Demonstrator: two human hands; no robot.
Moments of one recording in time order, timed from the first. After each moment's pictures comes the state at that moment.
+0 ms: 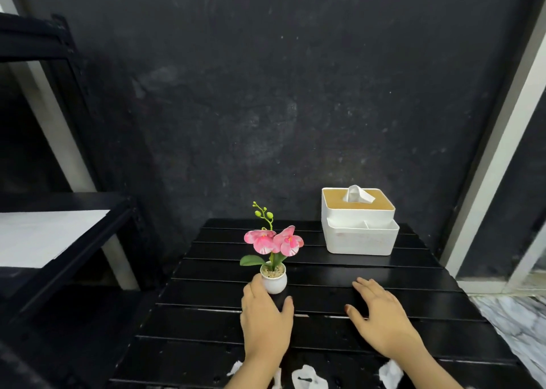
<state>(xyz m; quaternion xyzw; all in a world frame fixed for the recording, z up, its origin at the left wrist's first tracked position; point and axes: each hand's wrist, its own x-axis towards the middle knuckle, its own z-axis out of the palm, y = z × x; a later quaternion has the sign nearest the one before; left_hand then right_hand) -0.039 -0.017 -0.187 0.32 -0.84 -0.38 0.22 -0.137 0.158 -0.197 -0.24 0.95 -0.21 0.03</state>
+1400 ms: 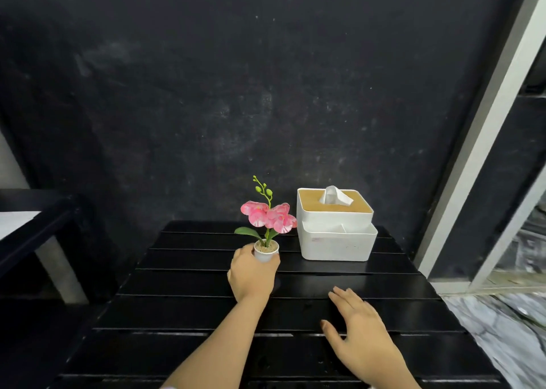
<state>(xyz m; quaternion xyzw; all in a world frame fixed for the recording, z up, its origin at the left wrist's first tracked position) -0.151 -0.033 -0.178 0.34 -0.77 -0.48 0.26 -0.141 0.157 -0.199 -0.23 0.95 -0.20 0.04</state>
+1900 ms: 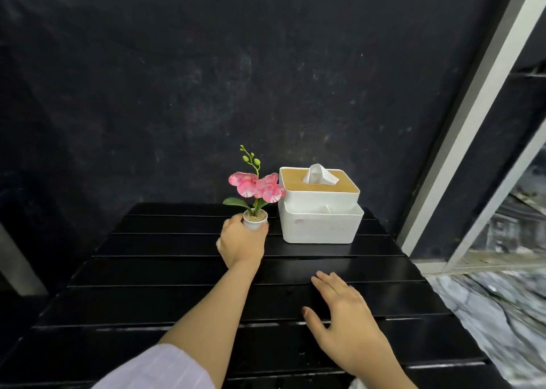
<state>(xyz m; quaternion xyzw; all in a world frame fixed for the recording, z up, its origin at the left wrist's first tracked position) -0.206 -0.032 -0.191 0.35 -0.77 -0.46 0.27 -0.142 0.158 -0.200 -0.24 0.95 -0.20 0.03</state>
